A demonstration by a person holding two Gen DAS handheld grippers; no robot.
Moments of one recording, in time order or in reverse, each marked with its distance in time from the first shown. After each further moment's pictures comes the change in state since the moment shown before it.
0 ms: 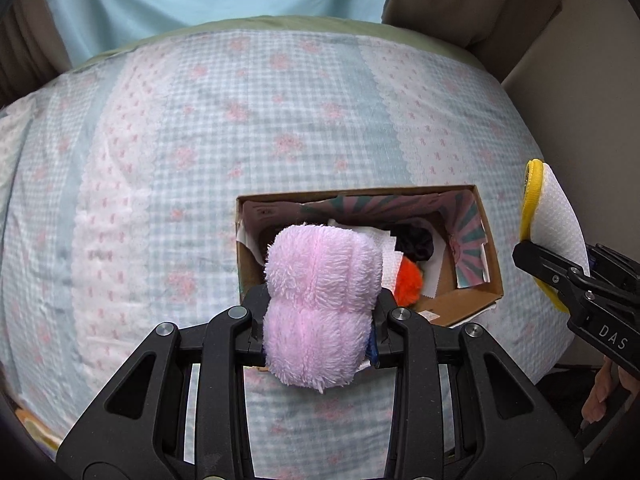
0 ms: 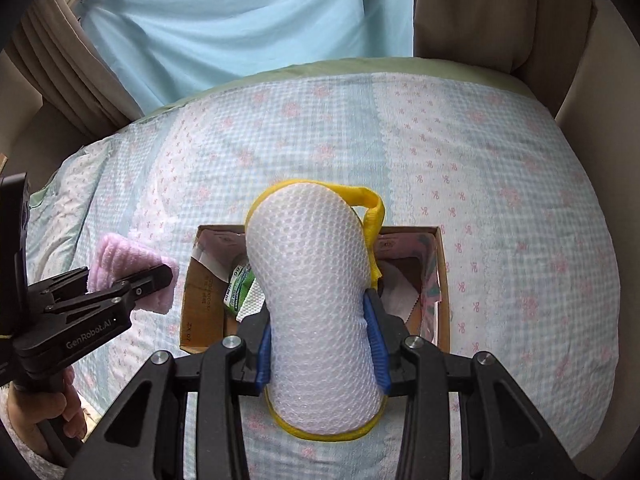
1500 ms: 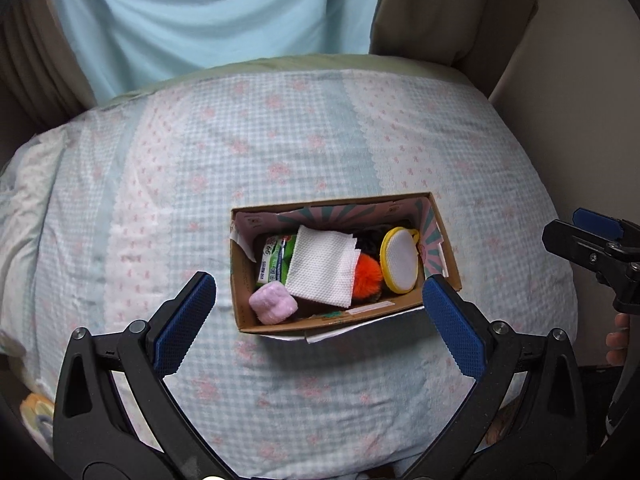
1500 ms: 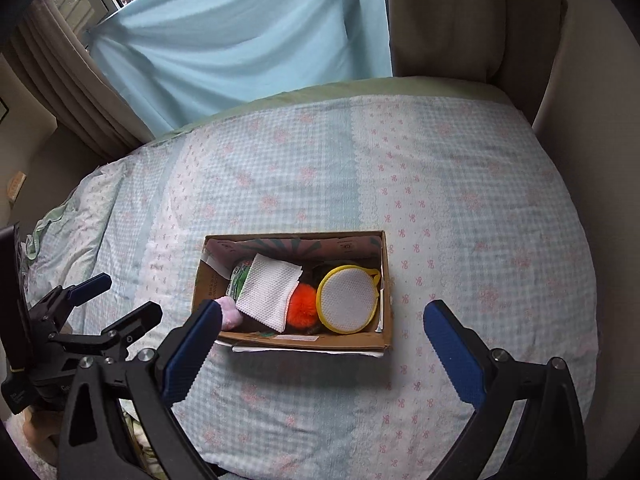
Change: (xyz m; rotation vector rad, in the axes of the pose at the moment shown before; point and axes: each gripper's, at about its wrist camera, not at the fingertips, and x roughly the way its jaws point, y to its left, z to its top) left arm -0.114 -0.081 -0.030 0.032 -0.157 0.095; right arm -0.125 -0.049 -0.013 0.017 -0.094 0.033
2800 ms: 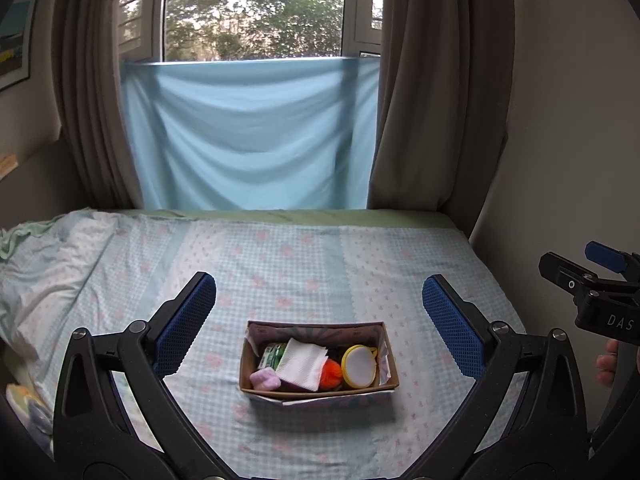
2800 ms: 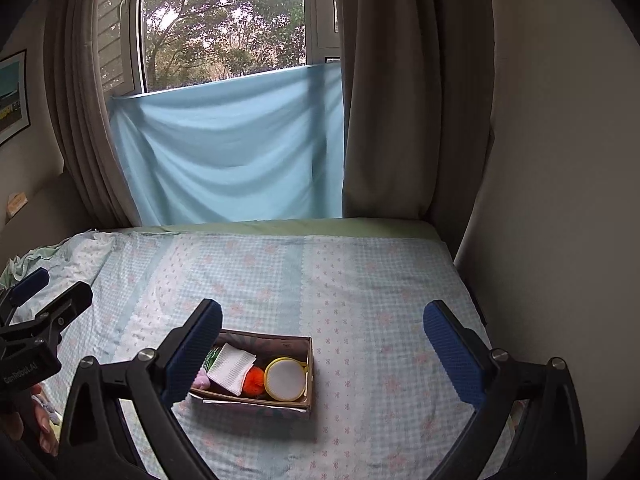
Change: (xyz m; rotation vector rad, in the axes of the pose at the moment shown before) left arm -0.204 -0.071 -0.013 -0.058 -0.504 0.075; right arm -0.194 -0.004 -0.022 -0.092 -0.437 -0.170
